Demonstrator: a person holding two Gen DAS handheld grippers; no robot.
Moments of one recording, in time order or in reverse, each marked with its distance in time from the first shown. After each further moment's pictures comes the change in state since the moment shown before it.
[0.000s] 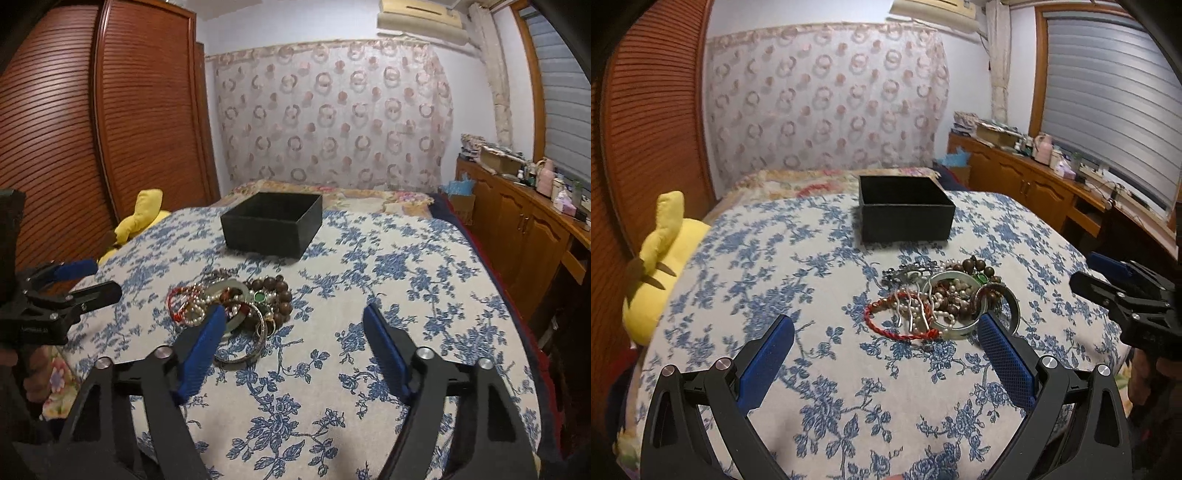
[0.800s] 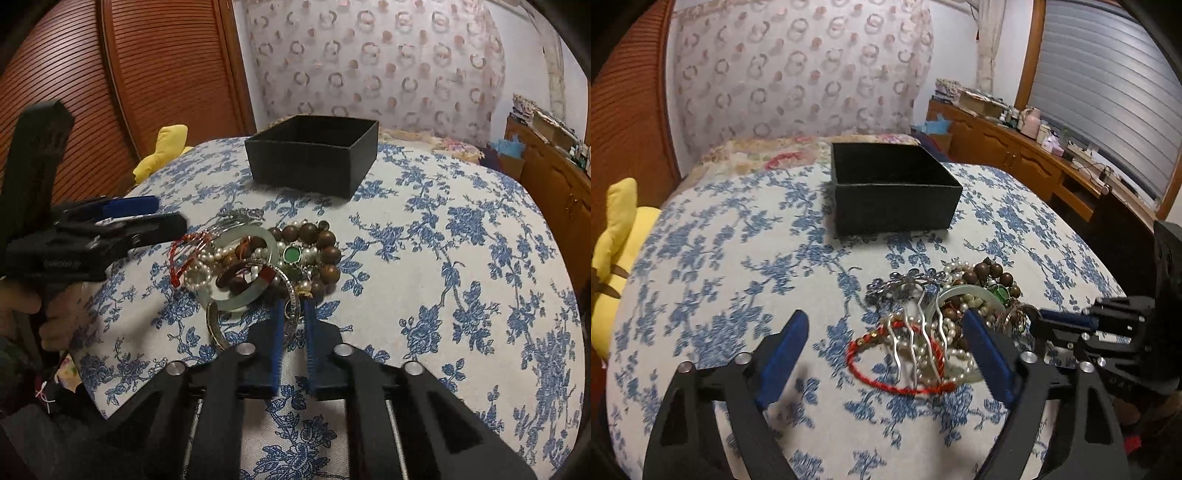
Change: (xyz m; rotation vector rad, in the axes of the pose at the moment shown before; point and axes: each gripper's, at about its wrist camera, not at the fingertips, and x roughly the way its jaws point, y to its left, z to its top) left arm 0.085 0.008 0.031 0.008 0.153 -0.110; right arm 0.076 0.010 -0.003 -0.035 0.256 0.140
